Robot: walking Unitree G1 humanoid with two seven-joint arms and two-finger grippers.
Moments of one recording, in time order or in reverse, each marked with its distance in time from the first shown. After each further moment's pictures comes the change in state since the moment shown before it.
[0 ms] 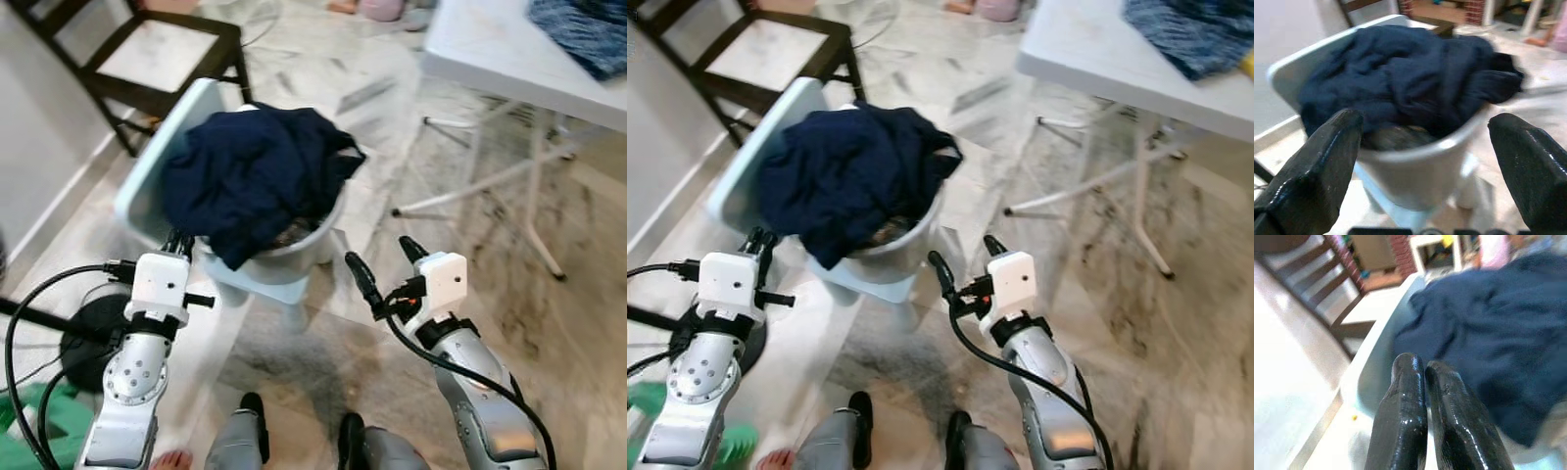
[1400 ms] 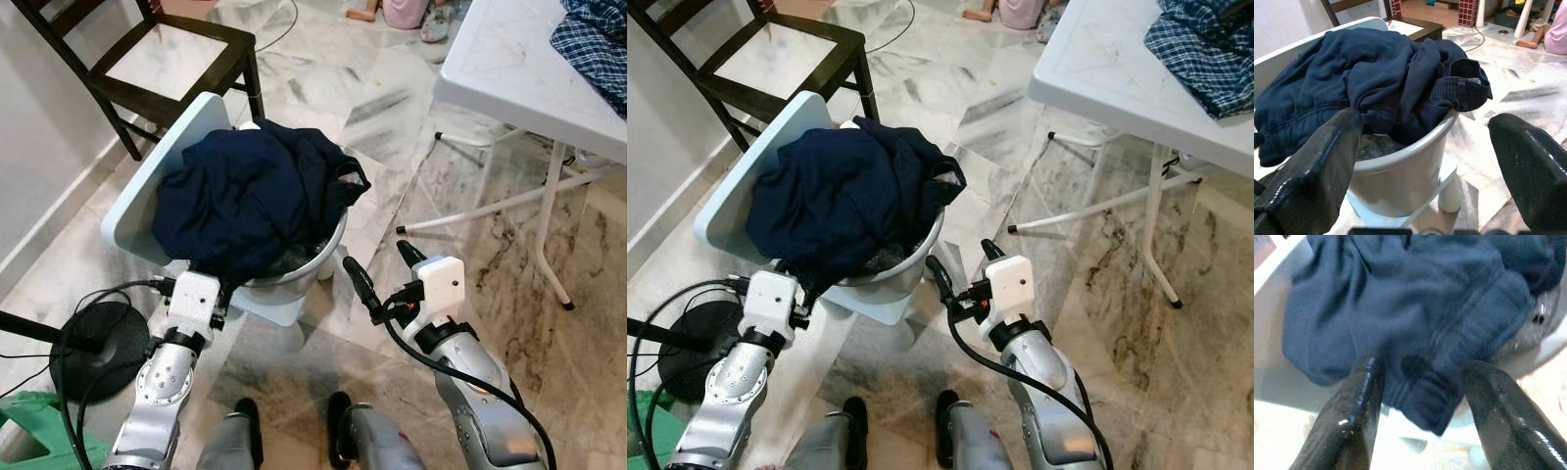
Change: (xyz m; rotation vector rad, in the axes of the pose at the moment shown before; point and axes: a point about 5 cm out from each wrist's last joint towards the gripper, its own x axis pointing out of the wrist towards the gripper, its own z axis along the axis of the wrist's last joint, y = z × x) left arm 0.000 -0.033 -0.055 -0.043 0.208 -0.170; right arm -0.005 -0.004 -0.003 -0.014 0.027 -0.003
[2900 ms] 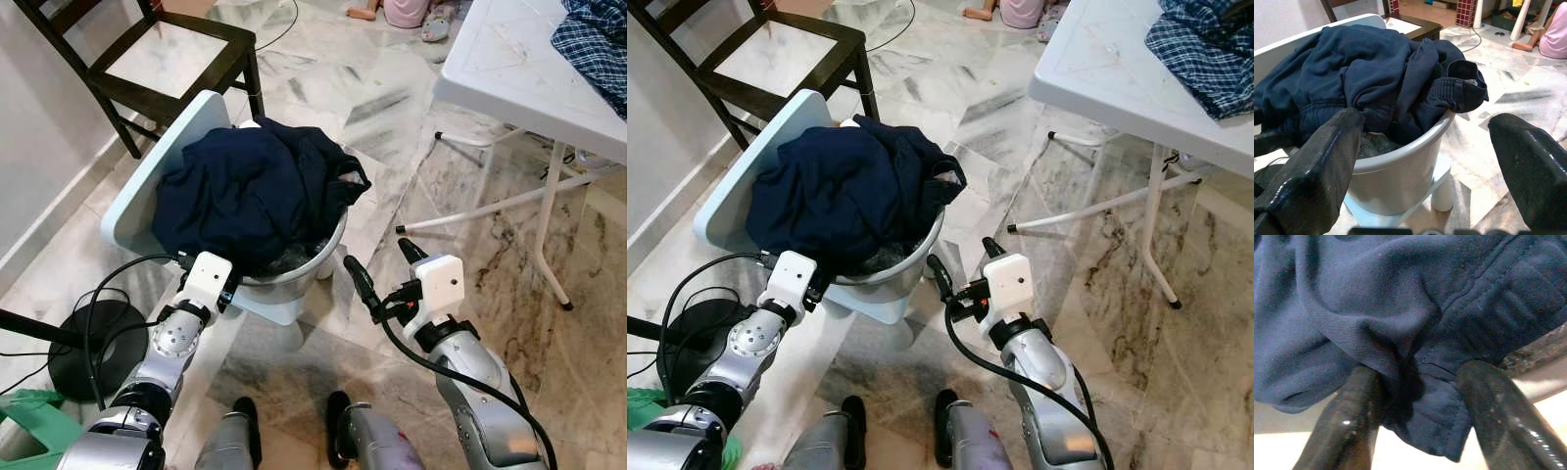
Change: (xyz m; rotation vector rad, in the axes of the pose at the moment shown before) left arm 0.051 0.010 -0.011 0.079 0.076 -0.057; right arm 0.001 0.001 0.003 -0.033 -0.001 -0.012
